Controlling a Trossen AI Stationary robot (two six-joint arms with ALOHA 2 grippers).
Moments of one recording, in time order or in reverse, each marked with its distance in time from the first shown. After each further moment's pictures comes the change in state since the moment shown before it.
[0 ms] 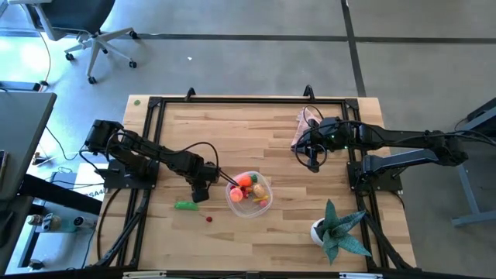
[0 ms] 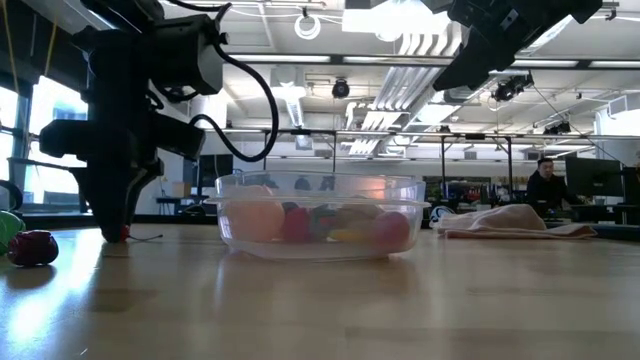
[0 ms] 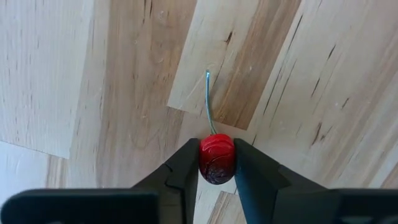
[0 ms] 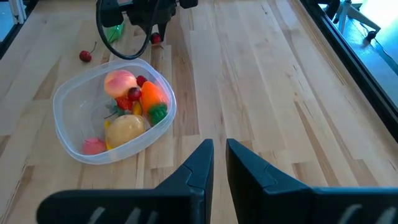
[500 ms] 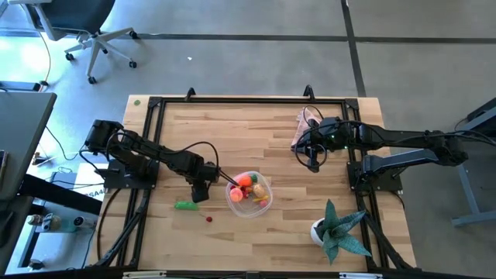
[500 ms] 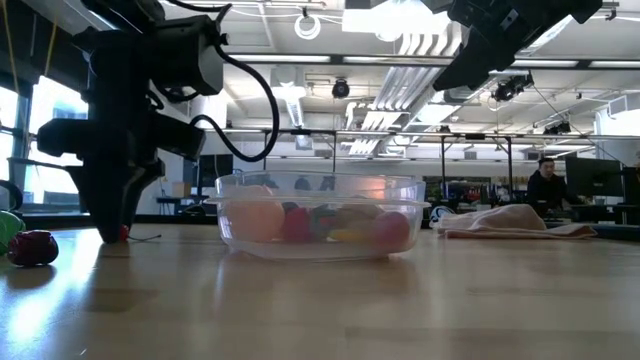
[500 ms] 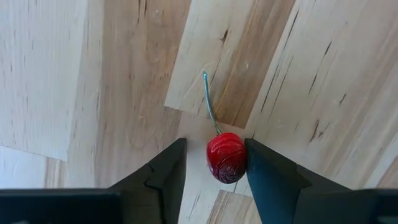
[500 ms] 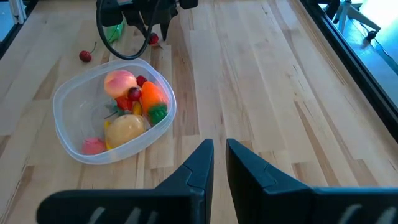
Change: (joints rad) left arm 0.000 0.000 0.000 -0.002 0.020 0.022; right arm 0.000 0.000 0.000 0.000 0.000 0.000
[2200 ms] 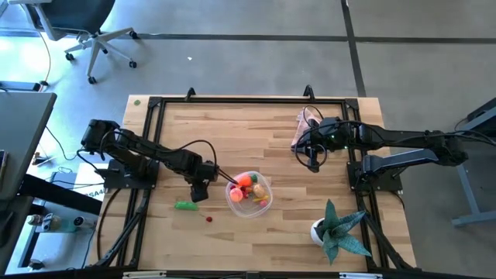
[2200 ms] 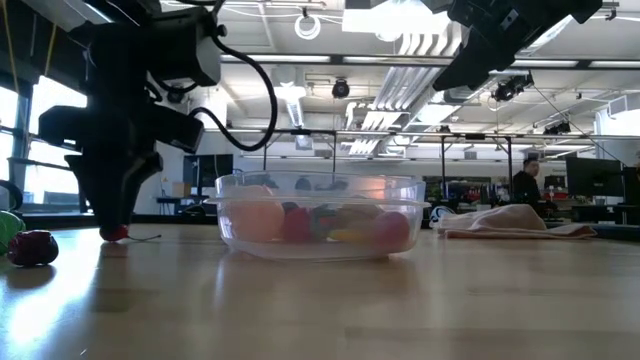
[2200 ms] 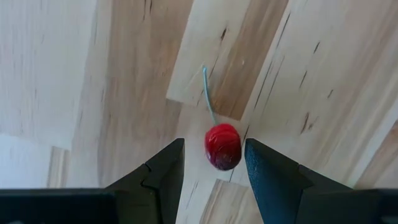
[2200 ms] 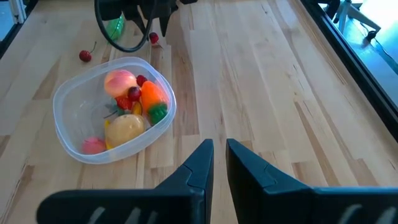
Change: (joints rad) left arm 0.000 -0.043 -0.001 -0.022 0.011 -0.015; right arm 0.000 0.000 0.000 0.000 0.000 0.000
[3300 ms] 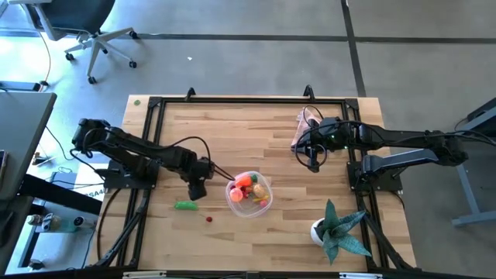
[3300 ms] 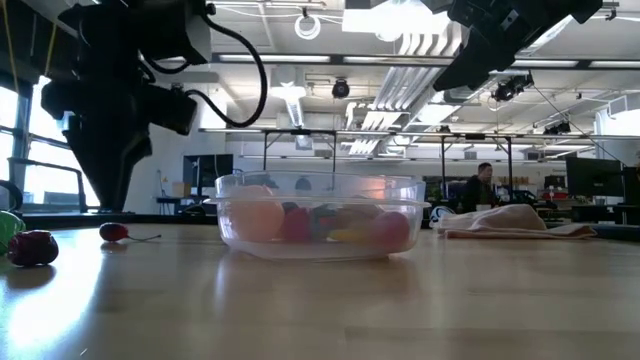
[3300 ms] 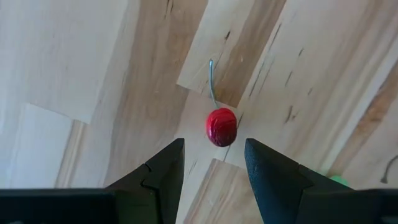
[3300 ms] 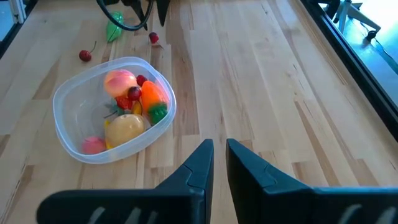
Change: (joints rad) left arm 0.000 -0.114 0.000 -0.064 -0.003 -0.079; right arm 0.000 0.000 0.000 -0.002 0.000 0.000
